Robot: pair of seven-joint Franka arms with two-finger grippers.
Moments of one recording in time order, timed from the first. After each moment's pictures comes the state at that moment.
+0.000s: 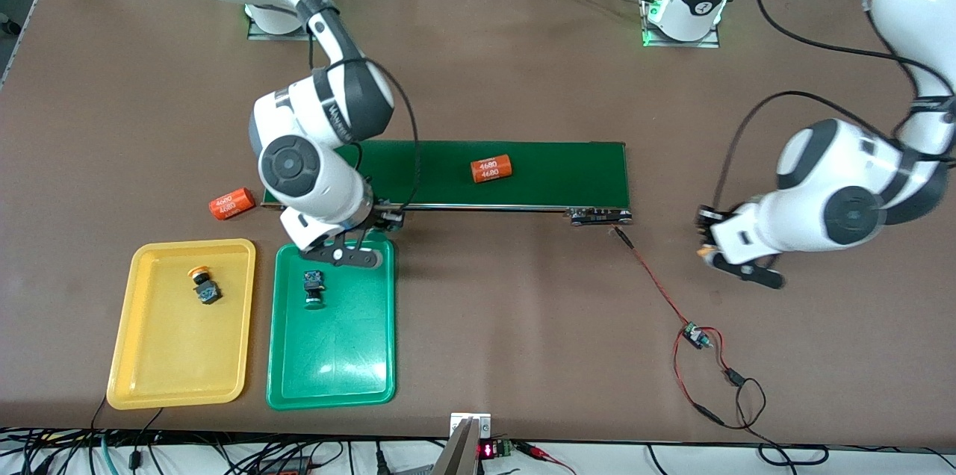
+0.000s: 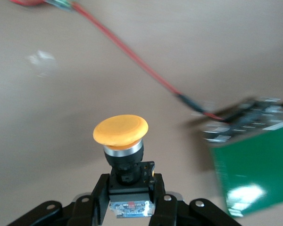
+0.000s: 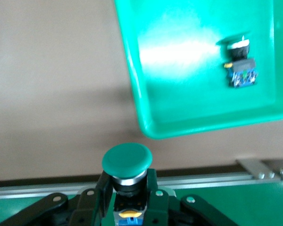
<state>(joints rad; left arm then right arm) 0.56 0.72 -0.94 -1.59 0.44 1.75 -0.19 0.55 0.67 -0.14 -1.31 0.17 1.94 0.48</state>
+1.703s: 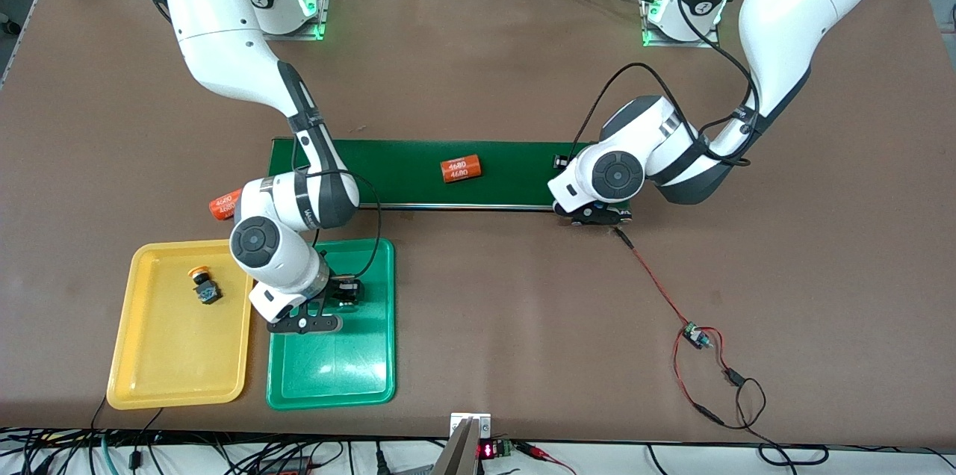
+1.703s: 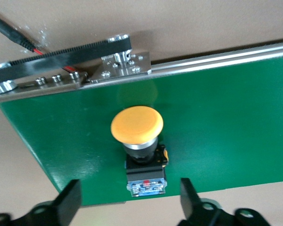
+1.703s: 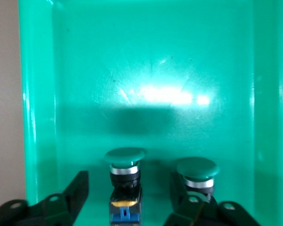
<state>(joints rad) 0.25 0.78 -0.92 -1.68 0.38 1.77 -0.62 0.42 0.93 -0.17 -1.21 0.17 2.25 0.19</state>
